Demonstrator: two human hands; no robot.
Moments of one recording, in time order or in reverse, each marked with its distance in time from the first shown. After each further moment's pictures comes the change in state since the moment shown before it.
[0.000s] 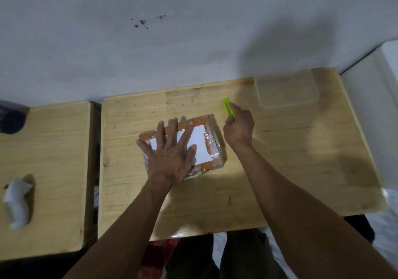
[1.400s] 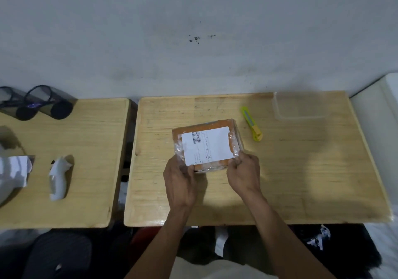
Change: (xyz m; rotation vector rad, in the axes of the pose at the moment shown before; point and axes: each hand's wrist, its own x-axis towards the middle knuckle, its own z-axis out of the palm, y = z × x) left_hand -0.095 -0.009 0.020 -0.781 0.529 -0.373; right_hand -0.147 -0.033 -0.019 0.086 -0.201 0.106
